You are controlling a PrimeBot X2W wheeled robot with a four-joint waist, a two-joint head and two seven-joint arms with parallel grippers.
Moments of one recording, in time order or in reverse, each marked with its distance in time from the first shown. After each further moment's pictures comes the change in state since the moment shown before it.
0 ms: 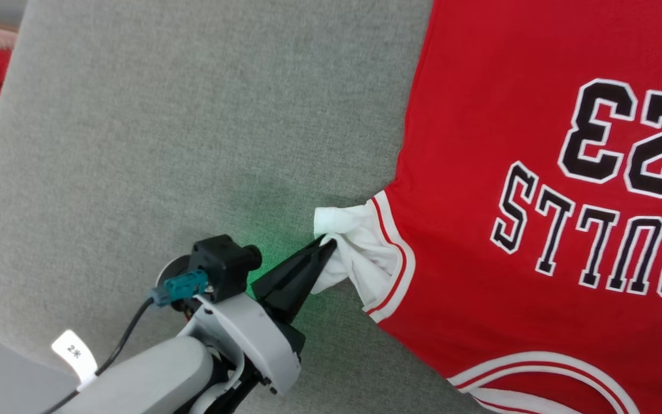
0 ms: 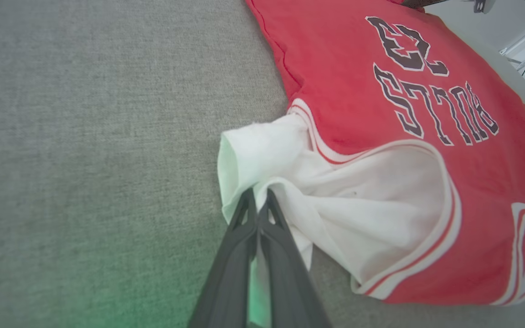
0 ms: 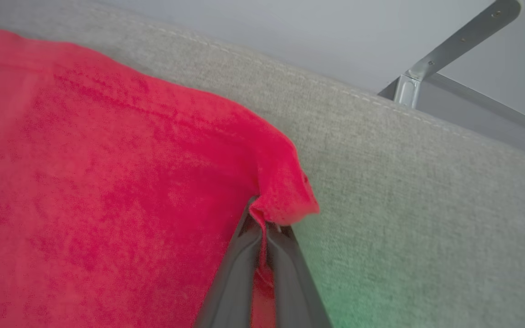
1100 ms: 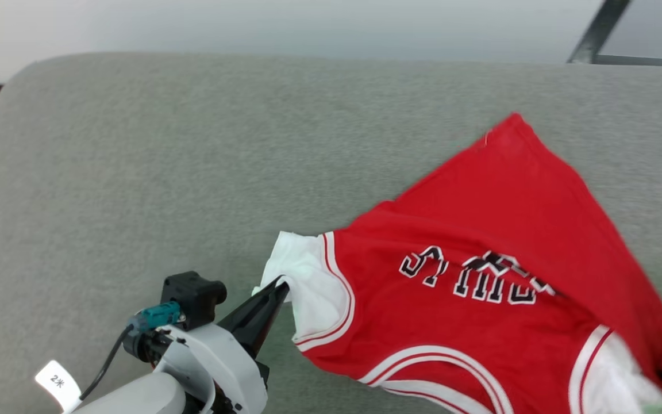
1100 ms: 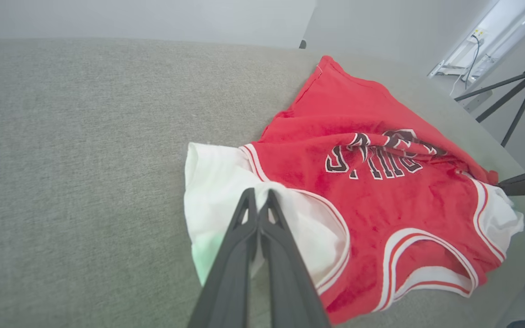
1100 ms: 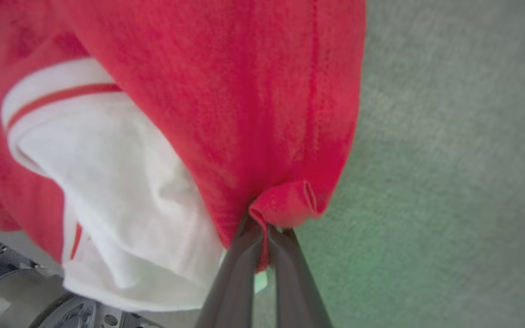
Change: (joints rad) left arm 0.122 0.067 0.001 0.041 -0.073 0.045 0.003; right arm 1.068 -0.285 0.071 -0.677 0.399 0.000 -0.131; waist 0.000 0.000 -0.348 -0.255
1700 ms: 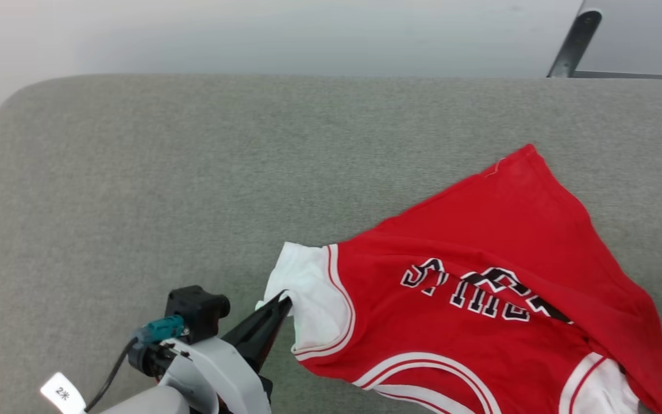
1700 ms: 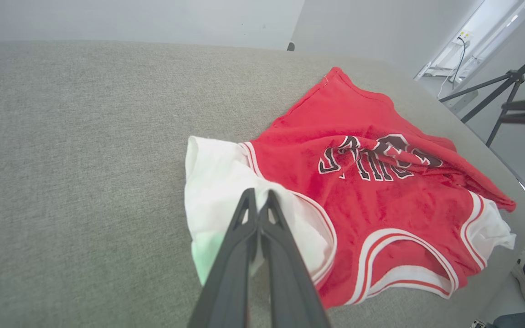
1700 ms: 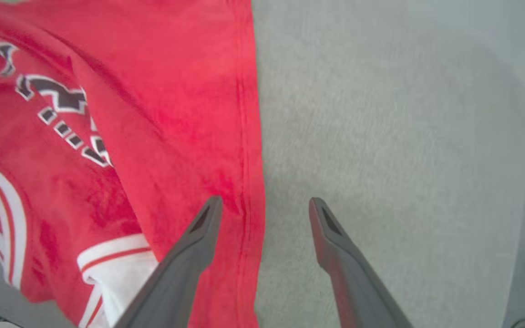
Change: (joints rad) left arm 0.034 -0.001 -0.009 -0.005 -0.012 0.004 -0.011; right arm 0.155 0.115 -0.424 -0.280 -0.264 0.000 0.063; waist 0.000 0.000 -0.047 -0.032
